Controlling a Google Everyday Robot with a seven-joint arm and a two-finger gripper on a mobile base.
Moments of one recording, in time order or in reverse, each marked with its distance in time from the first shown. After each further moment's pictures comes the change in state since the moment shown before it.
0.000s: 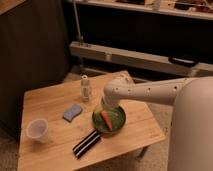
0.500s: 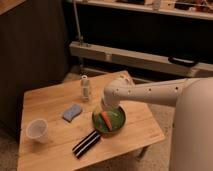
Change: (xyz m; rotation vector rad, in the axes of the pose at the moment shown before) arm 0.005 0.008 -0.003 -0.006 0.004 -0.015
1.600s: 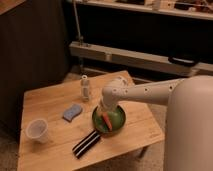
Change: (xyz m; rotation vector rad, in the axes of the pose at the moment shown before) arm 0.003 0.003 0.022 -0.008 0.044 -0.007
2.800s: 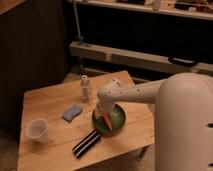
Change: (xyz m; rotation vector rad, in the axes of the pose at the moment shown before) arm 0.002 0.013 0.026 0.014 0.045 -0.043
